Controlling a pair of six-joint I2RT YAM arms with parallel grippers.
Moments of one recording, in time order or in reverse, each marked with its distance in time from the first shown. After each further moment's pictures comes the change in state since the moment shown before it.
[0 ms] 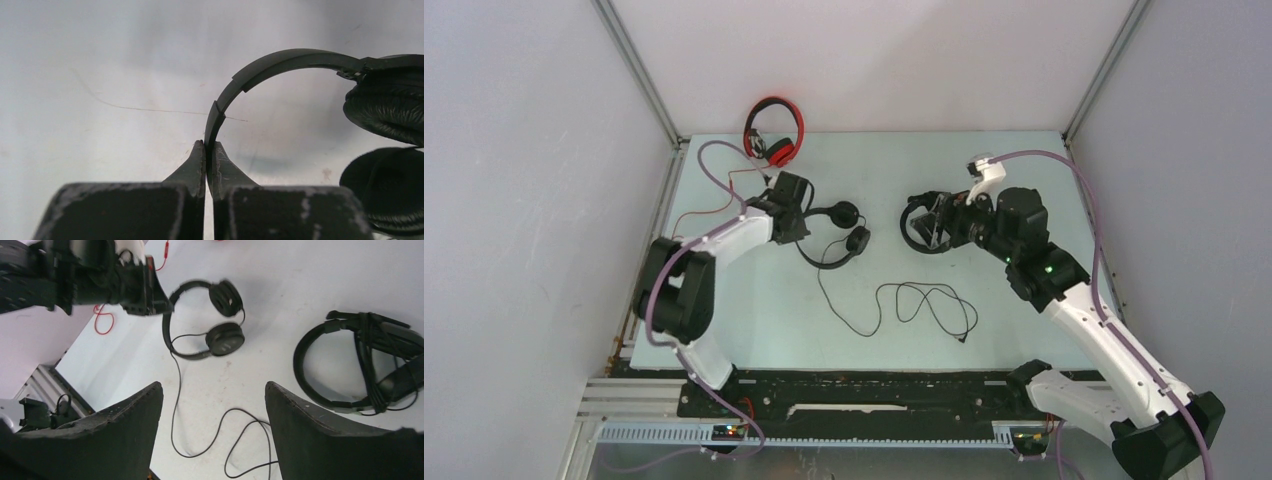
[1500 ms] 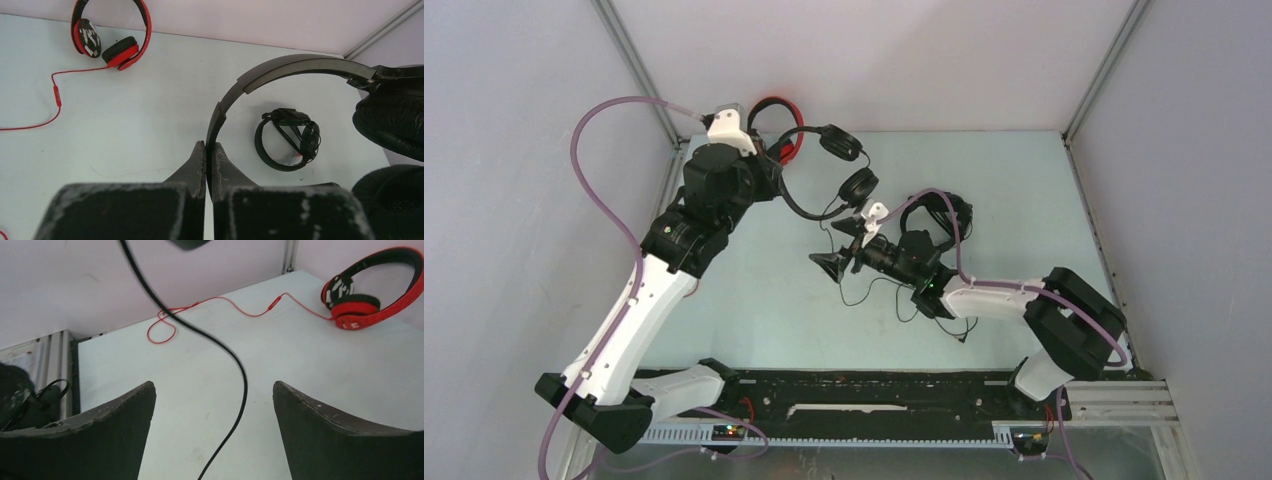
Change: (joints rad) left arm -0.106 -0.558 0.226 -0.061 0.007 0.160; right arm 0.396 0.575 -0.216 1.159 -0.019 -0.217
